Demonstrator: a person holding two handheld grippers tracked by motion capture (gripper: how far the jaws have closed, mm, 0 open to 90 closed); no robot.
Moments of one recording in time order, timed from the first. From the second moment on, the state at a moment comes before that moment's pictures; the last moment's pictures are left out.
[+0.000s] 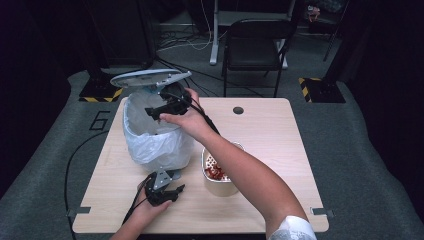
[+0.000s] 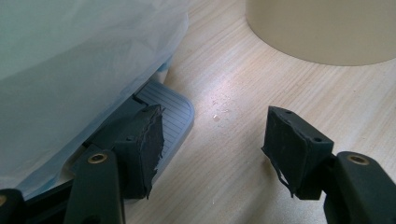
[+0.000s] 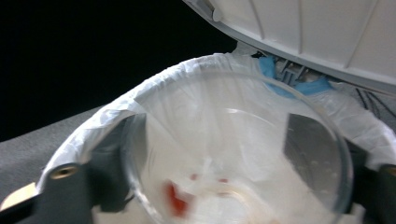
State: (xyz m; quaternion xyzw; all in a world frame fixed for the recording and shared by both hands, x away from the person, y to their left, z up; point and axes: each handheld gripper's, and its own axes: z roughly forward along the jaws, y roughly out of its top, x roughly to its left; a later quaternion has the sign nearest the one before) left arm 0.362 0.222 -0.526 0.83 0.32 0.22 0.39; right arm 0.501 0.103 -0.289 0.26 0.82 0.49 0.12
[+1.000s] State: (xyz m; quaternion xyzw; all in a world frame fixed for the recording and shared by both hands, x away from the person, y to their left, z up) left arm 0.365 0.223 -0.526 0.83 0.33 0.21 0.40; right arm 0.471 0.037 -0.277 0.24 0.80 0.53 0.12
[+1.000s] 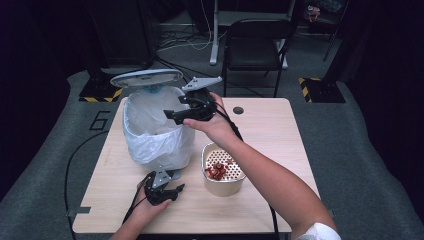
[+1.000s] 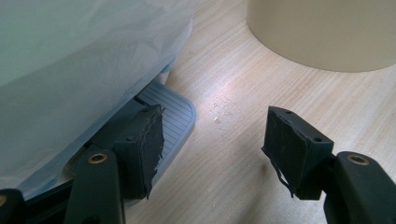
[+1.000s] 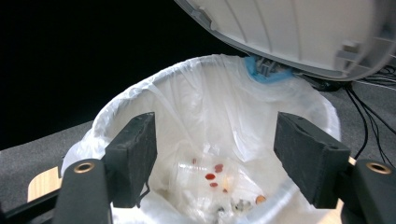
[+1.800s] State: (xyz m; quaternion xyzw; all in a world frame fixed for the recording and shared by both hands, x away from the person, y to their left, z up) left arm 0.365 0.224 -0.524 0.80 0.38 0.17 0.43; right arm 0.433 -0.072 -0.293 0.25 0.79 0.52 0.19
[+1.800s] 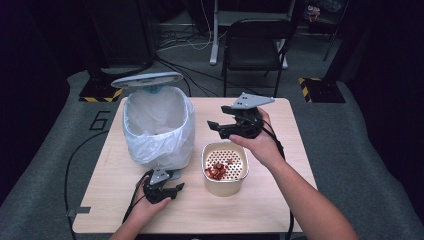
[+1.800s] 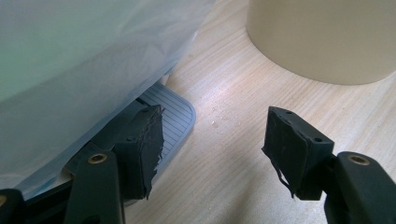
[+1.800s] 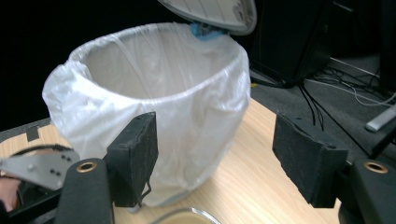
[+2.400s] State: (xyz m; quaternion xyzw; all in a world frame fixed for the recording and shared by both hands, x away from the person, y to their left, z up) left arm 0.362 0.236 -0.510 0.79 0.39 0.14 0.46; right arm 0.427 -0.130 -0.325 0.32 0.78 0.50 0.21
